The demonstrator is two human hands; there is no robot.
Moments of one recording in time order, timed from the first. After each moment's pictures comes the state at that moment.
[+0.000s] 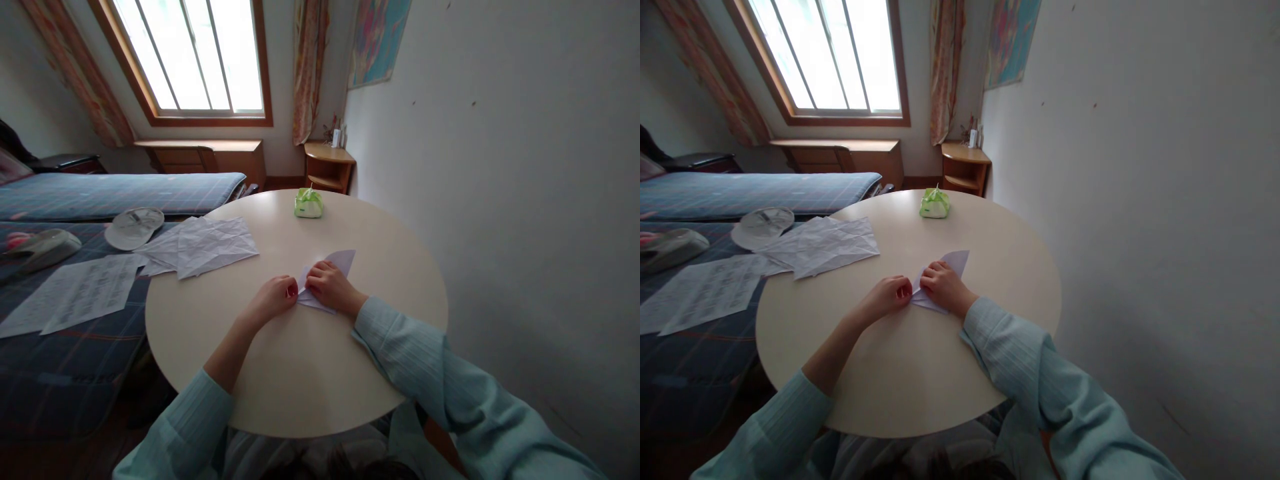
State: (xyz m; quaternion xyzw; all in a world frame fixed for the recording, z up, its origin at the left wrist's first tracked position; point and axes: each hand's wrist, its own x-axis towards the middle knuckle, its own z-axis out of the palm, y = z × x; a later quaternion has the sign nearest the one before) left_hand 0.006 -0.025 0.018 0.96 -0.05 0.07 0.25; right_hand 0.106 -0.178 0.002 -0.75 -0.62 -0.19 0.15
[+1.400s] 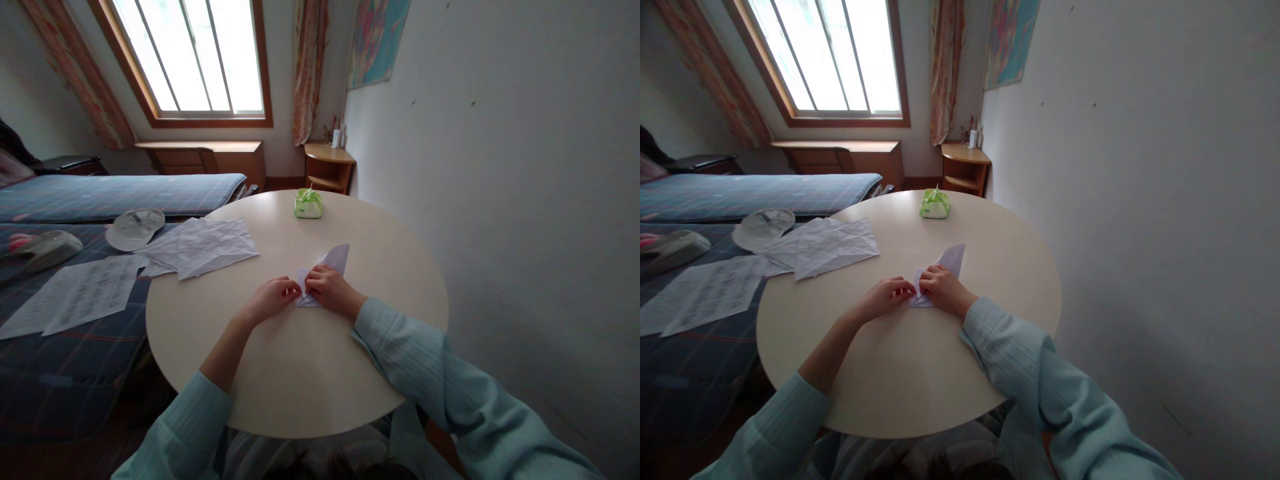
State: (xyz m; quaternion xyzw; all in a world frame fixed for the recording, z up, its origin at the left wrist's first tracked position) left_hand 0.006 -0.014 0.015 0.95 -0.07 0.03 0.29; right_hand 0.104 -0.177 0.005 -0.74 -0.64 -0.15 0.17
